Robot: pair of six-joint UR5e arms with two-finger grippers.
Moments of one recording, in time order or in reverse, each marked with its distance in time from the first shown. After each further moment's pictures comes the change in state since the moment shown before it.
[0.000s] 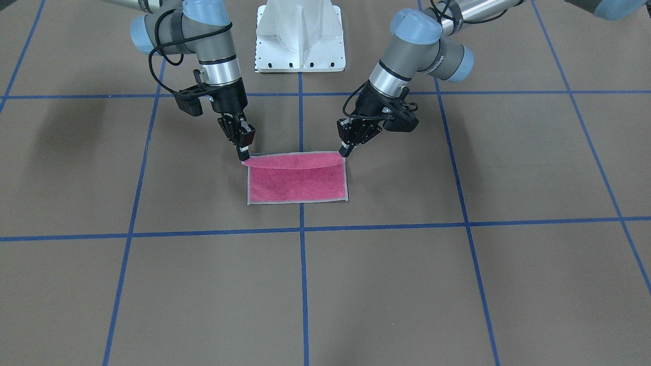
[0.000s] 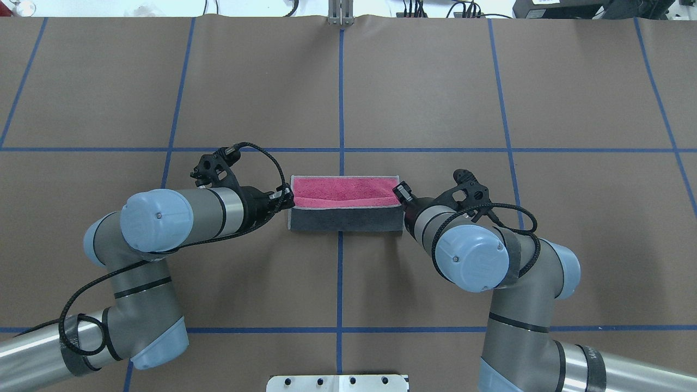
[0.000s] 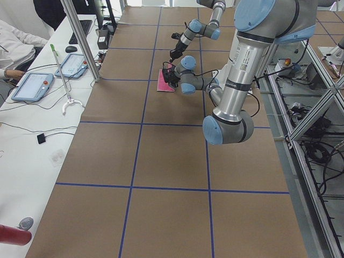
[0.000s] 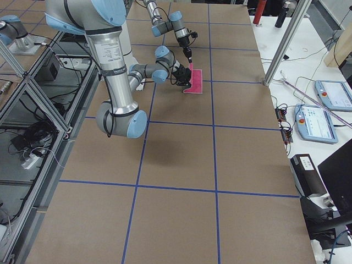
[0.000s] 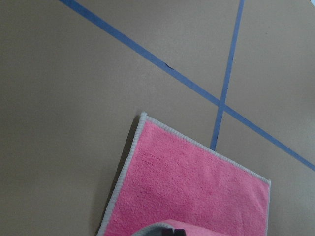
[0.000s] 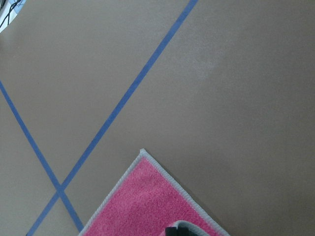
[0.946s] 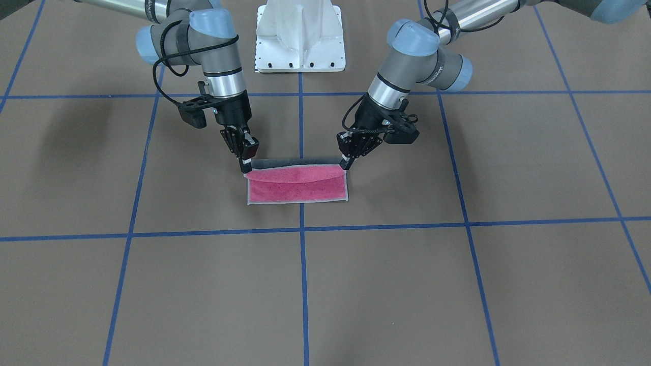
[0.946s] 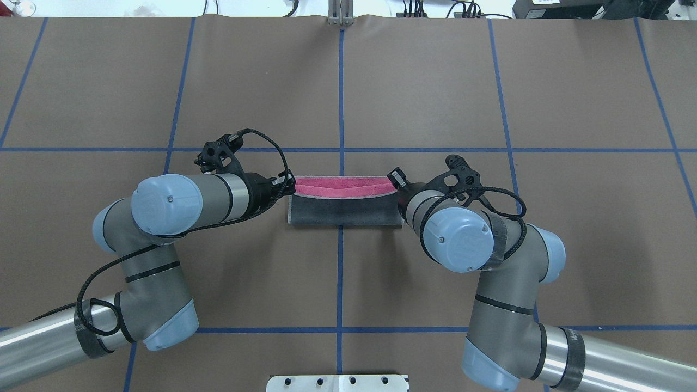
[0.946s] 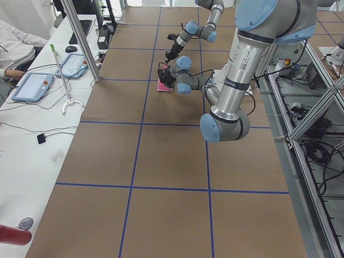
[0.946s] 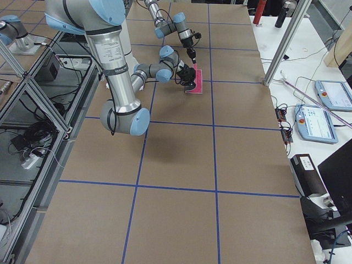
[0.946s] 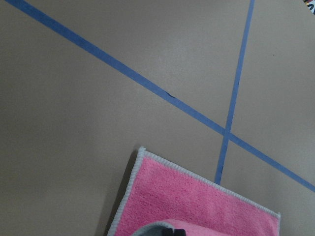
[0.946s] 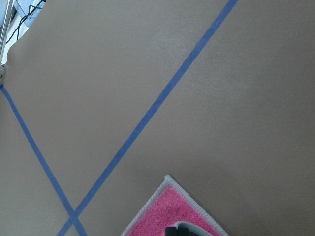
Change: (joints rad) left arm -0.031 -0.034 0.060 -0.006 0.000 0.002; right arm 0.032 0.047 -0.062 0.006 0.002 -0.028
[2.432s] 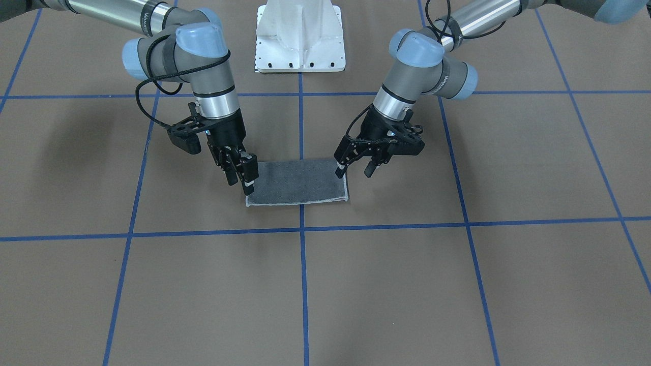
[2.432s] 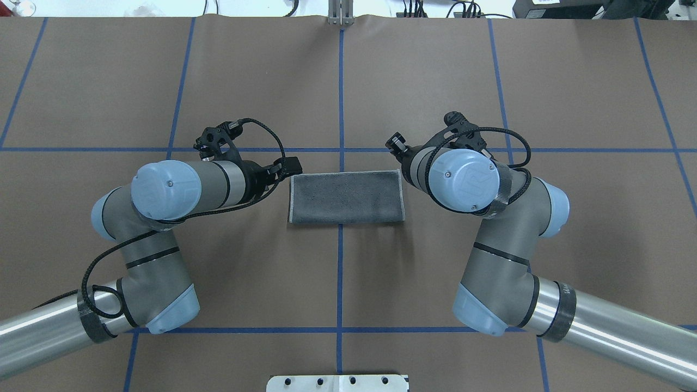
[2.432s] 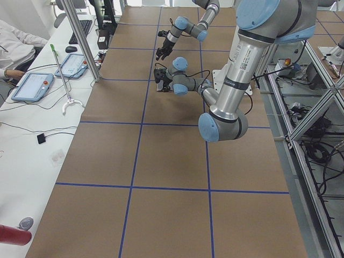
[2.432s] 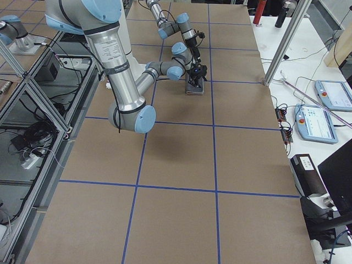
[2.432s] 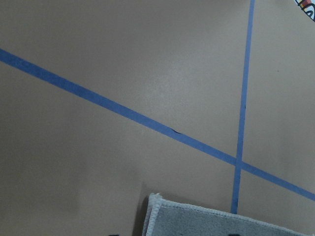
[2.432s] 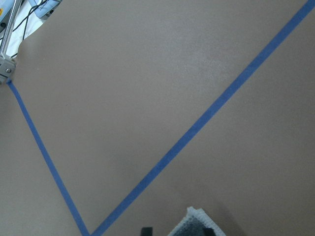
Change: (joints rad) left arm -0.038 -0.015 0.035 -0.003 -0.018 0.112; right arm 0.140 0.065 -0.057 -0.009 0.192 -0.183
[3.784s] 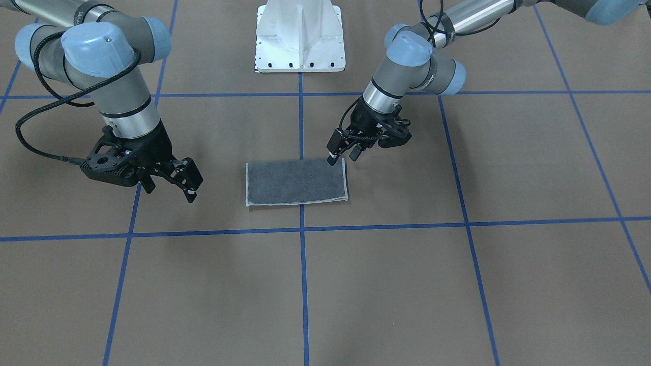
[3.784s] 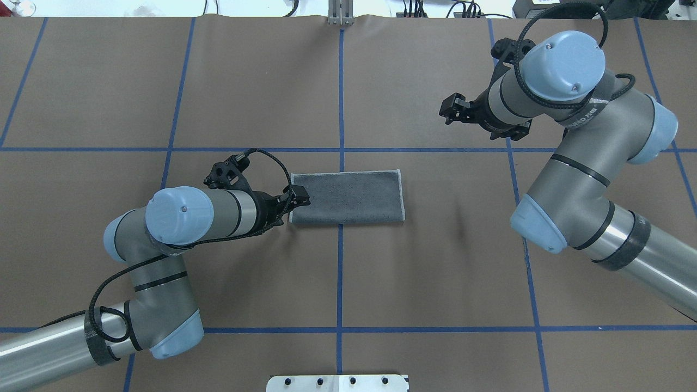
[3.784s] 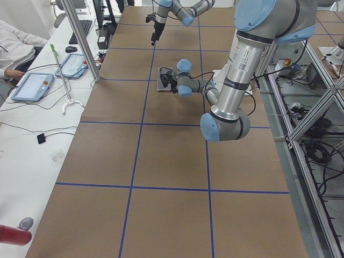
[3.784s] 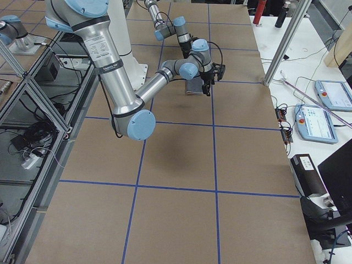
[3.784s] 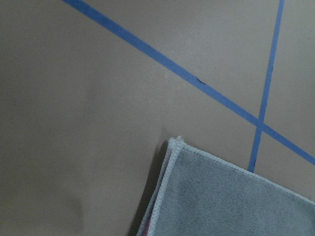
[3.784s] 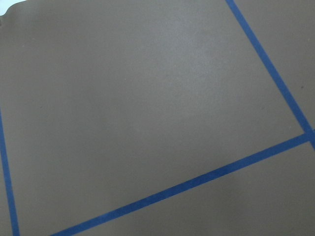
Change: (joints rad) left arm 0.075 0.008 0.007 -0.004 -0.043 -0.235; right arm 0.266 -0.053 0.080 -0.193 0.376 -0.642
